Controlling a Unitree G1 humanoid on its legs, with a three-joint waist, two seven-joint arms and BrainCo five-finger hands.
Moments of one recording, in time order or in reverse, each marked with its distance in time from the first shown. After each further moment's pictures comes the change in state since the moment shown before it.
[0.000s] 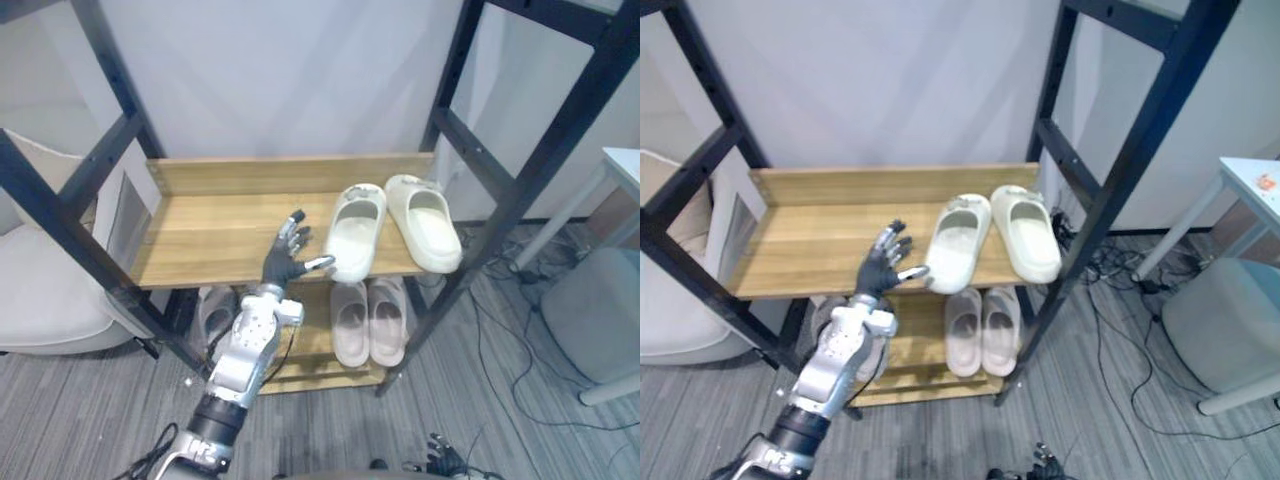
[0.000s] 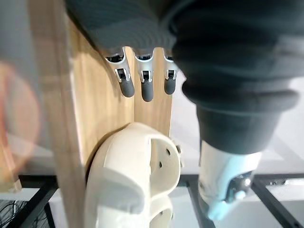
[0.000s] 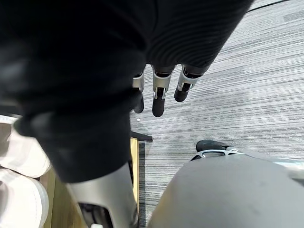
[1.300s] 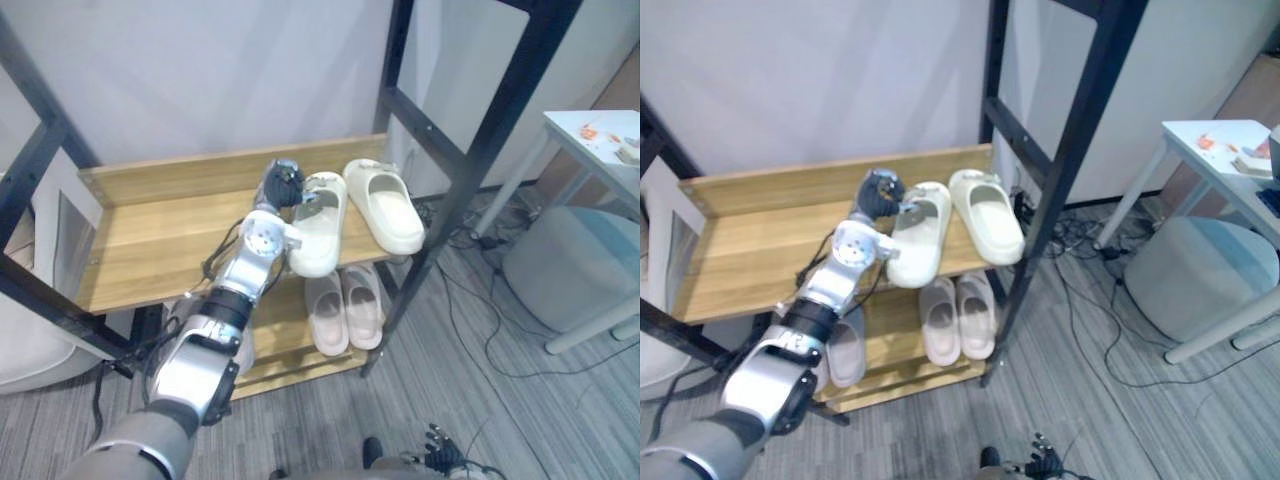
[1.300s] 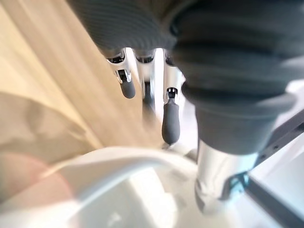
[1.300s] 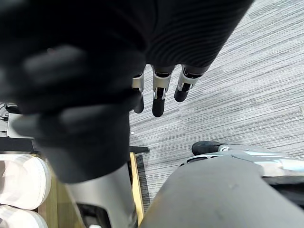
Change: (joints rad) left arm -0.596 0.060 0.121 0.476 0.393 0.085 0.130; right arm 0.004 0.012 -0.015 -0.044 0.010 -0.017 -0.002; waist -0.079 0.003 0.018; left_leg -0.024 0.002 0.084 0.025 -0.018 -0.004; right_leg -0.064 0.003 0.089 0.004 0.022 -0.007
